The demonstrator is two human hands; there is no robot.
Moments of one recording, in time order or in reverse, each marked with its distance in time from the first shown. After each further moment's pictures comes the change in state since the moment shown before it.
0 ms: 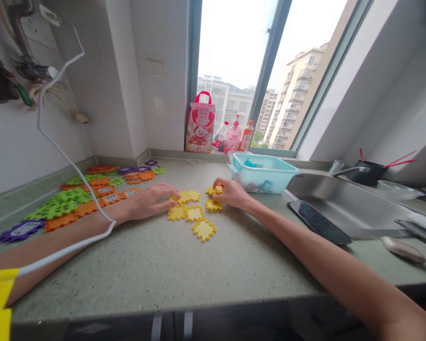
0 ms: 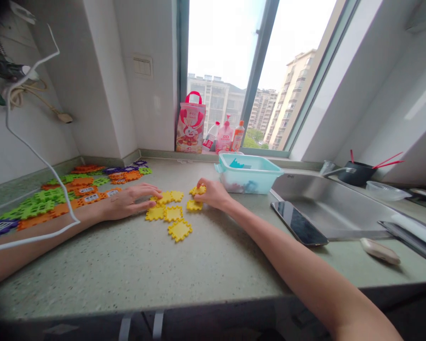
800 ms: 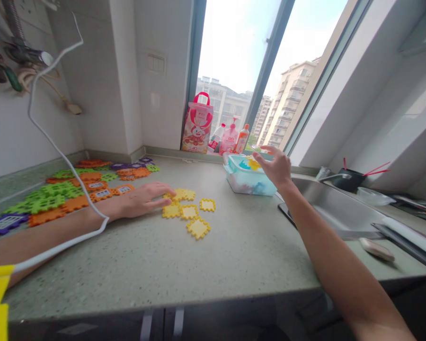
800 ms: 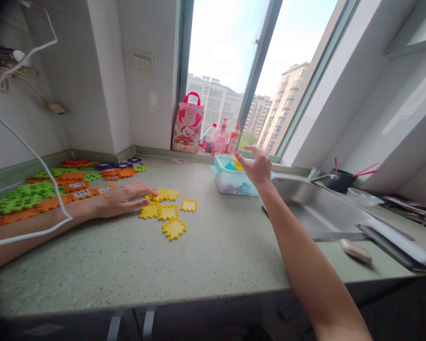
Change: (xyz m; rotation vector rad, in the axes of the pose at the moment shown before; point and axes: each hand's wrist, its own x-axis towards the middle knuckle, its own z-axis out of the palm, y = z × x) left_hand -0.001 -0.001 0.000 -0.006 -0.088 -0.065; right_hand 0.004 0.069 -0.134 -0.289 0.766 0.094
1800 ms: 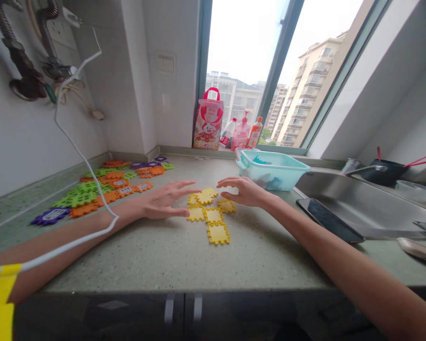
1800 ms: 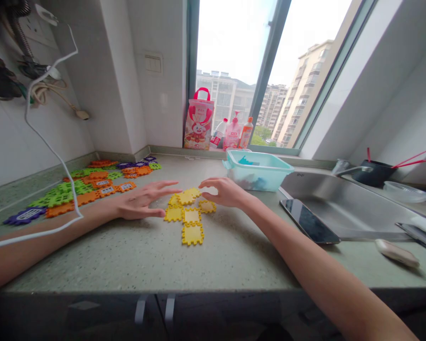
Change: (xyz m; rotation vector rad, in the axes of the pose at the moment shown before) left_hand -0.002 0.022 0.004 0.085 -0.037 0.122; right_hand -0.087 -0.097 0.036 0.456 -0.829 -0.538
